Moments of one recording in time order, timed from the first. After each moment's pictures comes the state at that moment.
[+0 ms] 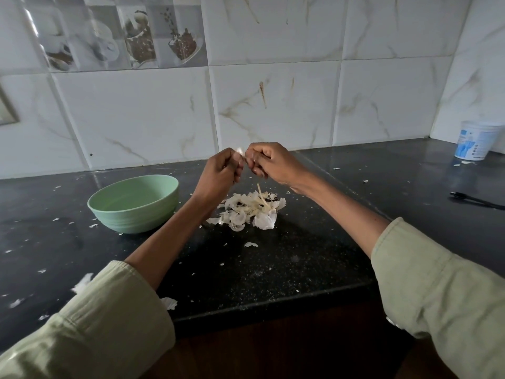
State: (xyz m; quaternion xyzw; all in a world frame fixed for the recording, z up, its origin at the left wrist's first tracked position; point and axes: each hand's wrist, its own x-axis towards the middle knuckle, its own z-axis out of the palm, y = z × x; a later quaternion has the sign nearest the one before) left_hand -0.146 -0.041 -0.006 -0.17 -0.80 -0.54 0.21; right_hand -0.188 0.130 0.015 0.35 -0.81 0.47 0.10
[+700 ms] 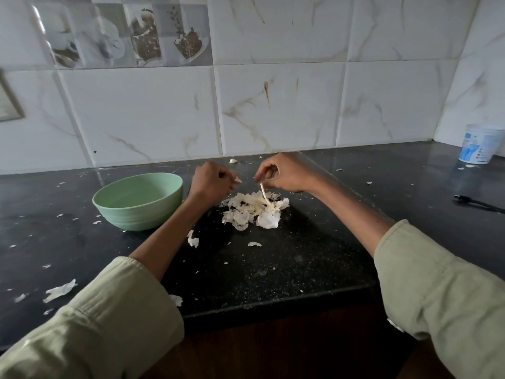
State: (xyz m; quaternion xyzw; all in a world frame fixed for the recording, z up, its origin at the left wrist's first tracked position) left_hand -0.168 -0.069 -0.019 -0.01 -0.89 -0.40 0.23; right_hand -0.206 0.151 0.007 0.33 -0.90 0.27 0.08
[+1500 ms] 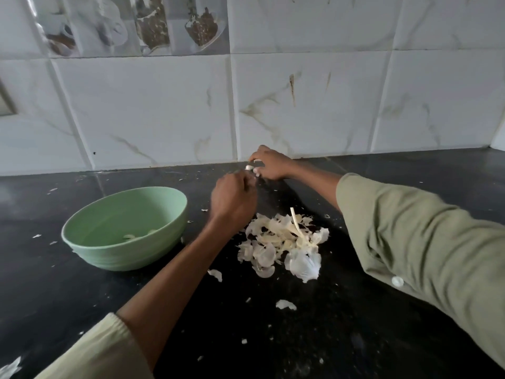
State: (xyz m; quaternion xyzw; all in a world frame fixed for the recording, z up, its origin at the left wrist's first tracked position) left_hand -0.208 -0.057 -0.031 0.01 -0.90 -0.35 0.26; right_hand -0.410 0.054 -0.012 0.32 -0.93 0.13 0.07
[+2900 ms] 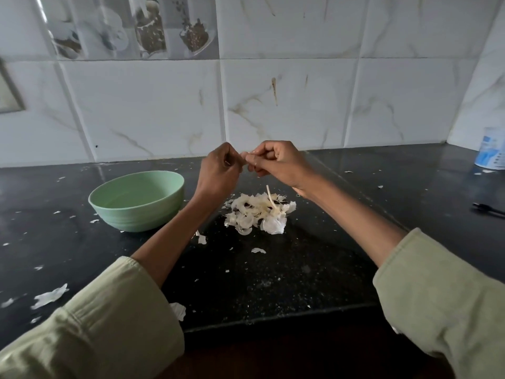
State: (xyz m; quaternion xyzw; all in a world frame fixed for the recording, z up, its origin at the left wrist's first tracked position) left_hand -0.166 -0.054 -0.010 -0.08 -0.82 -0.48 0.30; right_hand -0.204 0.119 0.009 0.30 -0.74 0.60 0.04
